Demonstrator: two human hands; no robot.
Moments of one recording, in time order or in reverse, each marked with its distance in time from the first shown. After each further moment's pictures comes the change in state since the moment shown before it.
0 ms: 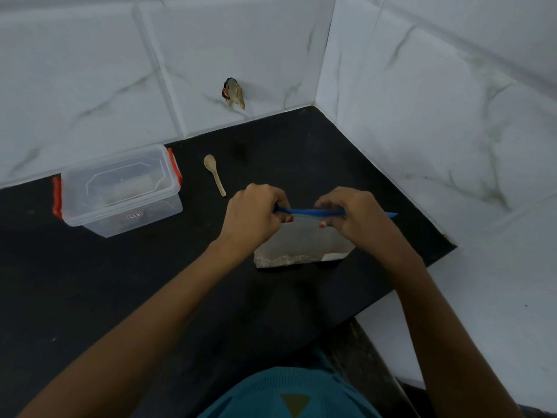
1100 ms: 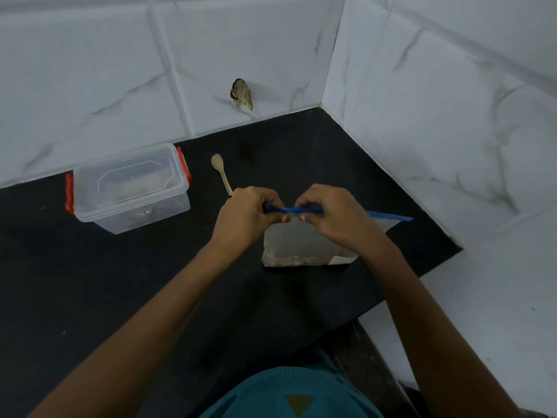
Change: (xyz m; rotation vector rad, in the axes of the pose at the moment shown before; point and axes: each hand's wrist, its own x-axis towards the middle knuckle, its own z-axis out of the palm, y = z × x) left_hand -0.014 -0.021 -0.003 -0.210 0.041 -0.036; right_hand 0.012 -0.025 0.014 0.074 0.055 -0.156
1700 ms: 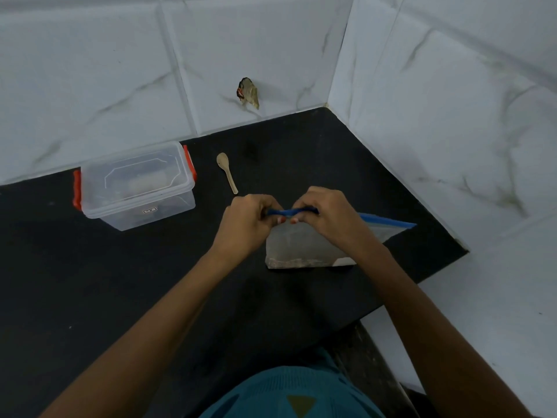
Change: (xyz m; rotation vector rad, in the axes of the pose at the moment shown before) left_hand -0.008 -0.011 0.003 -0.015 0.021 0.002; right_hand 0.011 0.002 0.019 0.036 0.030 -0.098
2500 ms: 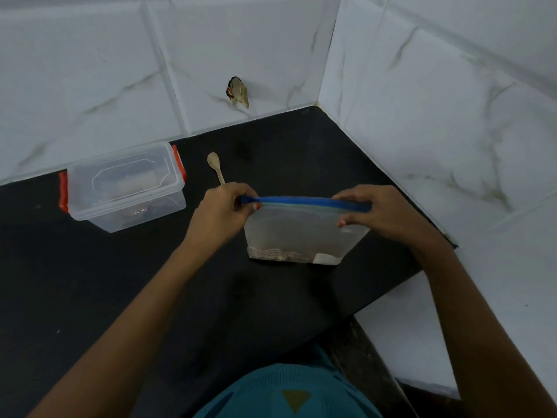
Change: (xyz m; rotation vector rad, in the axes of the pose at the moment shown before) left_hand 0.006 -0.014 -0.011 0.001 0.071 0.020; right_hand -0.042 0.046 -0.053 0.126 -0.034 0.229
